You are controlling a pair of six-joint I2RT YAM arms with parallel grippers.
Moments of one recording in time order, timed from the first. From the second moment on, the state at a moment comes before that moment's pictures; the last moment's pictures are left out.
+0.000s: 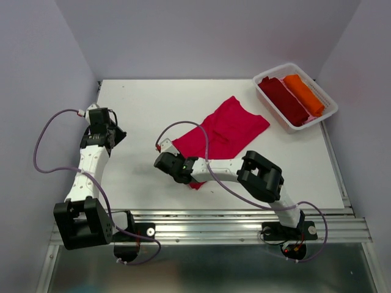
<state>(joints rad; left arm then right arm) 0.11 1.21 0.95 -0.49 -0.09 -0.60 1.17 2.15 1.53 -0.35 0.65 0.27</state>
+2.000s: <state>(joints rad) 0.12 1.21 0.94 -0.48 -0.05 -0.57 0.78 1.99 1.20 0.13 -0.58 0.77</state>
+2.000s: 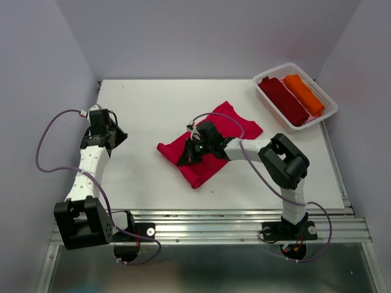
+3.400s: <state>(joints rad) 0.05 1.21 0.88 -0.46 0.02 -0.58 0.73 2.02 1.09 0.51 -0.72 1.11</state>
